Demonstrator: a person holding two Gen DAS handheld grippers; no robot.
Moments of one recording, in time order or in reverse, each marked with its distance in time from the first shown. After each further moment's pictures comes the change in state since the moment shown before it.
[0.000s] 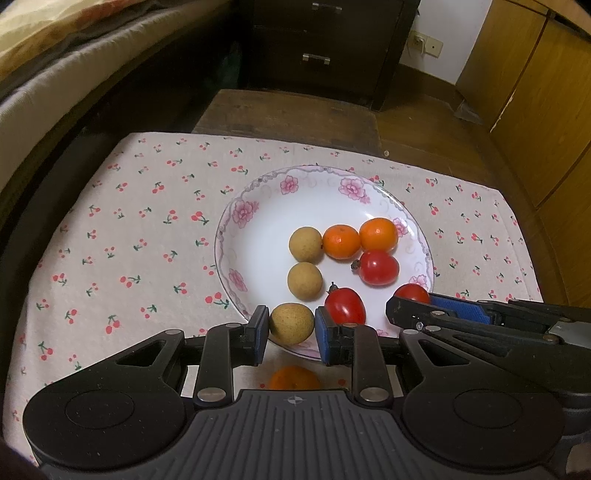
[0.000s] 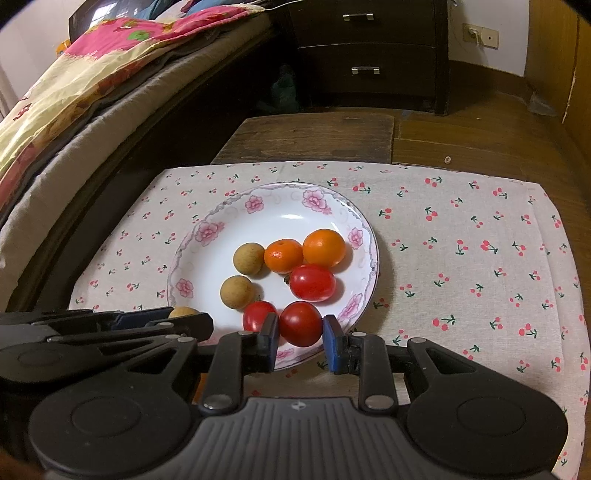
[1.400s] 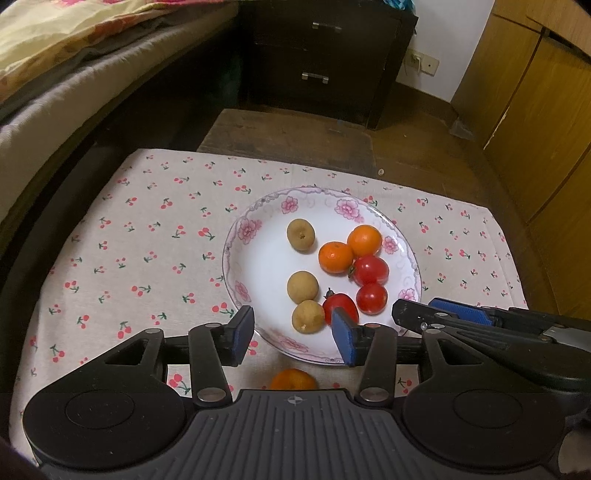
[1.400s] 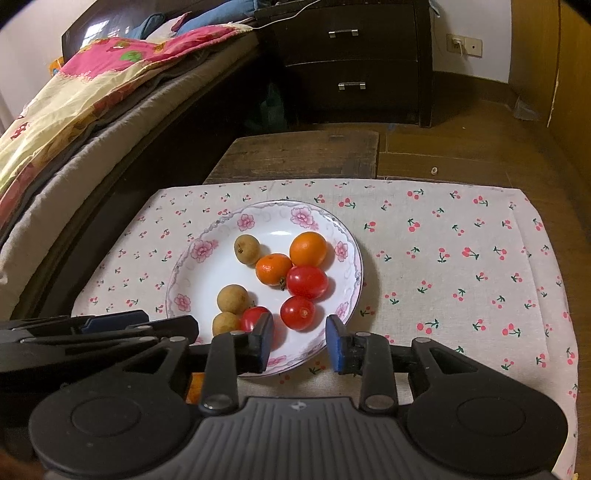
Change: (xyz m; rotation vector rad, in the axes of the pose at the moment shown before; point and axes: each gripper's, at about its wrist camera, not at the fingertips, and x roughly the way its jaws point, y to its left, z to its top) left arm -0.021 0.002 -0.001 -0.014 -0.054 -0.016; right arm -0.018 -0.004 -0.002 0.031 -0.055 -0.024
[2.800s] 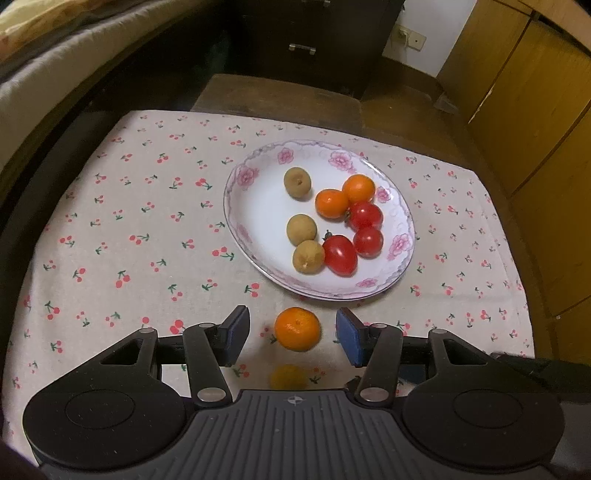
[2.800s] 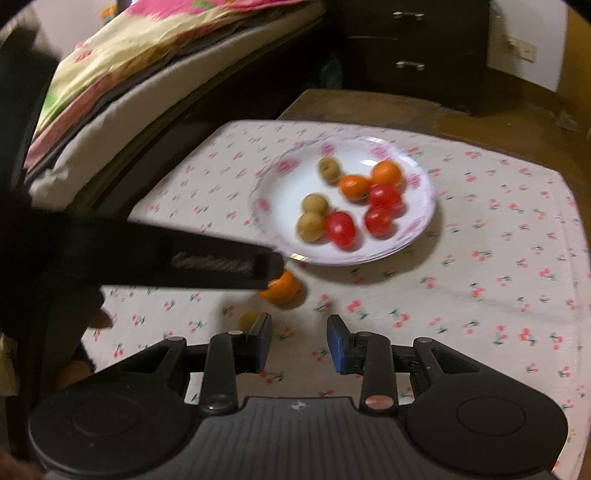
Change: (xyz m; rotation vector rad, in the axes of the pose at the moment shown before) left arm -0.006 0.016 -0.027 0.014 0.087 -0.064; right arm -0.026 0.050 -0.063 -0.165 0.102 0.090
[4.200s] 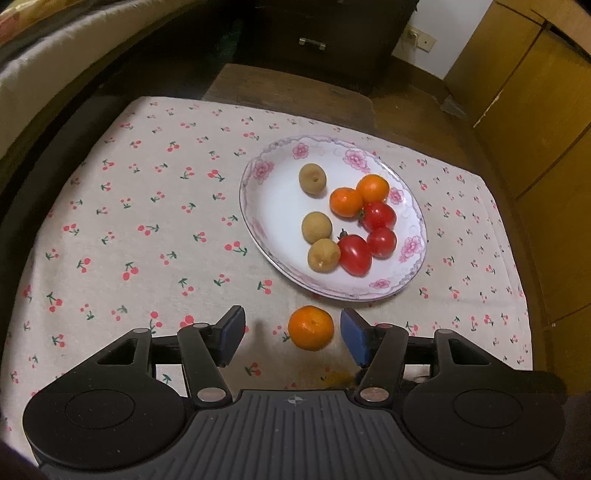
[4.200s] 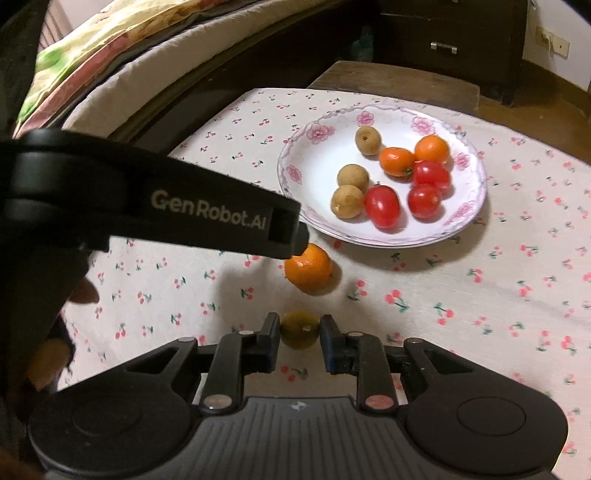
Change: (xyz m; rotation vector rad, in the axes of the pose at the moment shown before) left arm 0.004 0.015 0.001 -0.042 0.028 -0.020; right arm 0.027 0.010 0.002 -0.063 0.072 0.036
